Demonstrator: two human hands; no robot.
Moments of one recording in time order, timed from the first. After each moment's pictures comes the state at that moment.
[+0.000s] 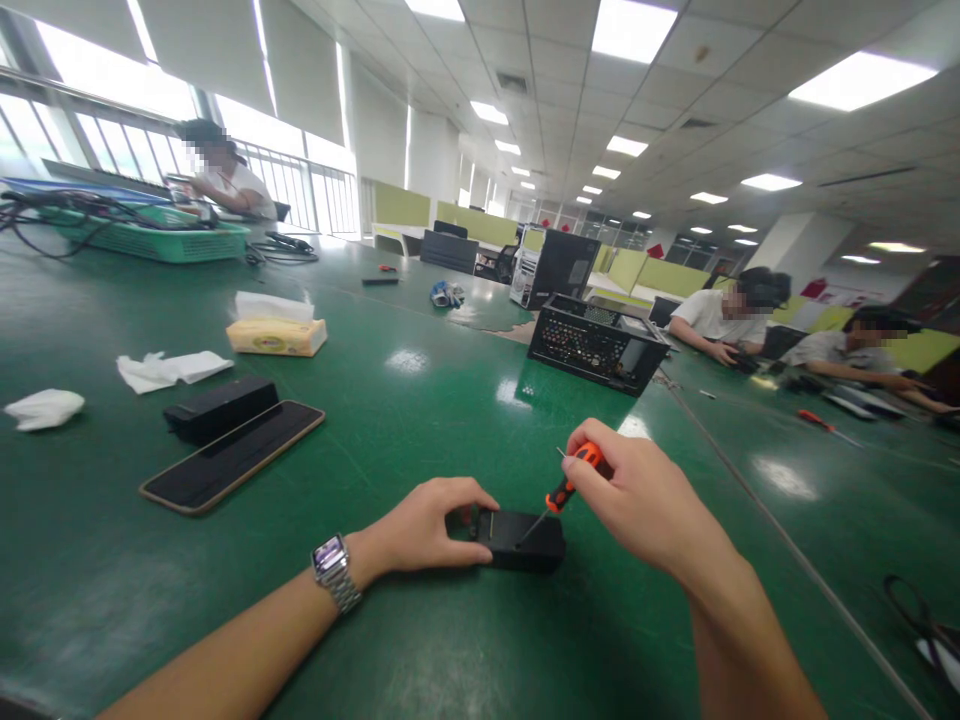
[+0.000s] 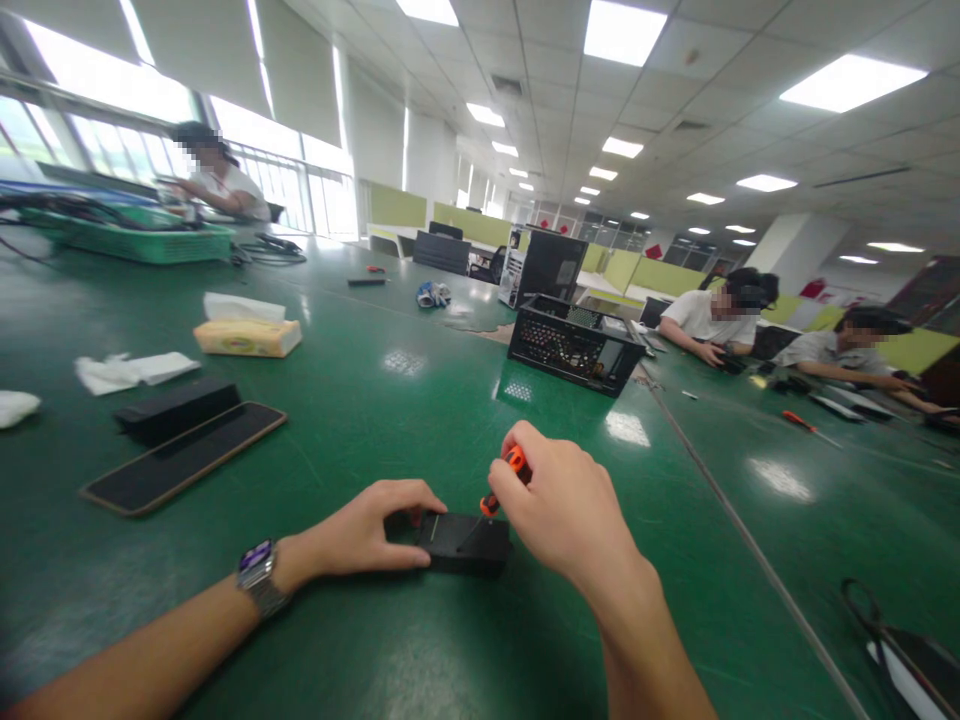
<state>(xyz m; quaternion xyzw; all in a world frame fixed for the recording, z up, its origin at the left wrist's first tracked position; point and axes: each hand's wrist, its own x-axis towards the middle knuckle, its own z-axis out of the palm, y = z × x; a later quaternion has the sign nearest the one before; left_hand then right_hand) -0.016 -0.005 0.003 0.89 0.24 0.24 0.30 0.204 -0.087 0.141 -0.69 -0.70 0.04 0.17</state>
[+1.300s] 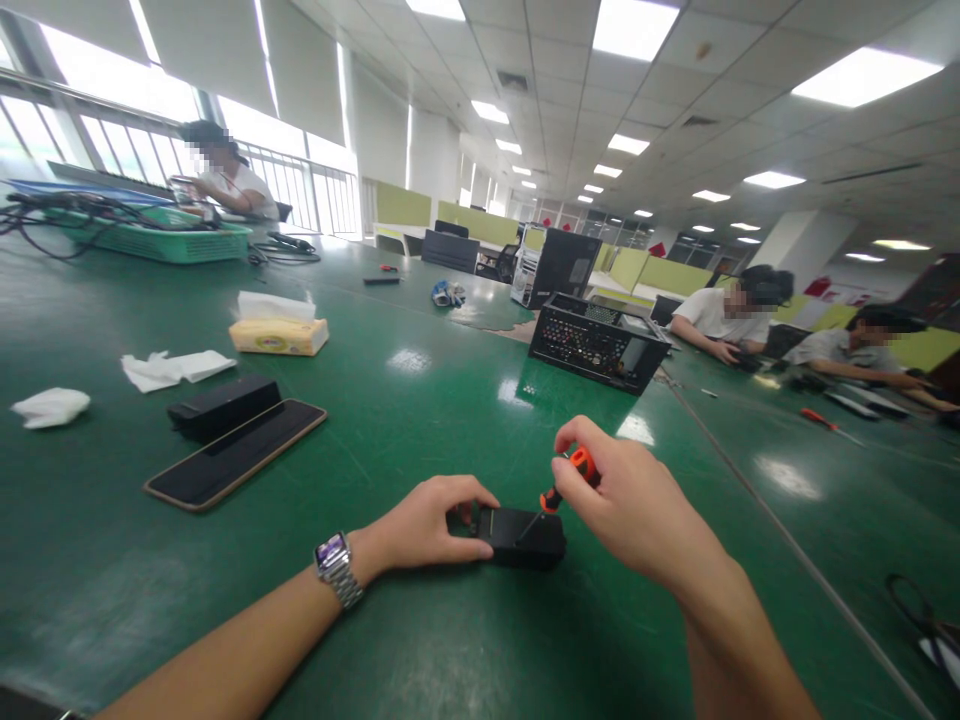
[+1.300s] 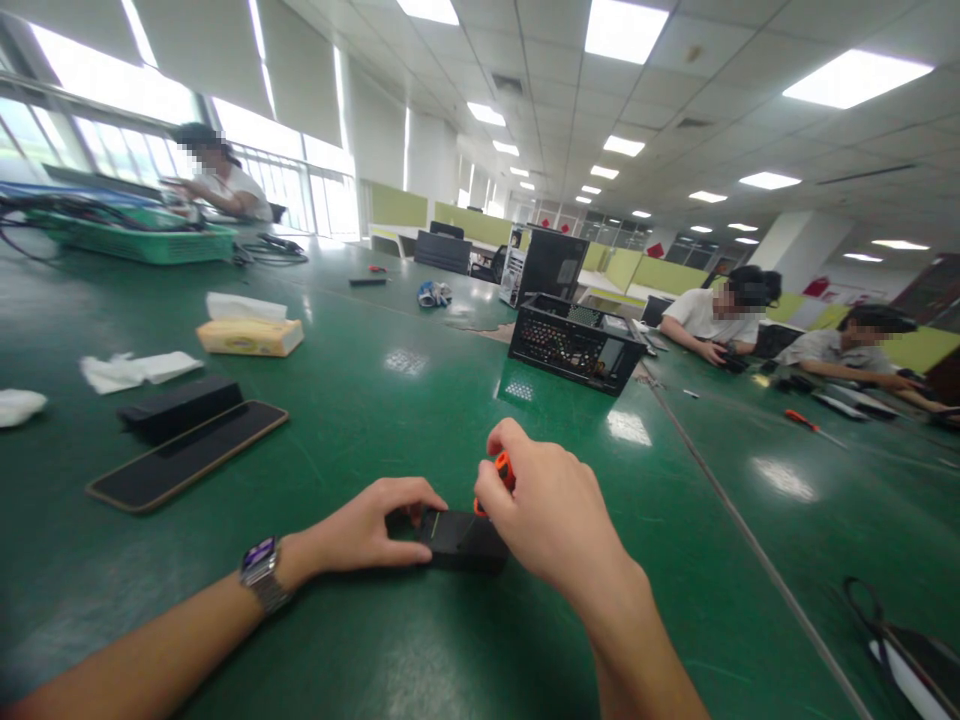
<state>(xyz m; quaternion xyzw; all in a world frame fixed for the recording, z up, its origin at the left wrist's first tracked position) -0.016 -0.006 0.004 0.89 0.25 0.24 0.31 0.193 -0.091 0.138 -0.67 -0.72 0.03 0.17</state>
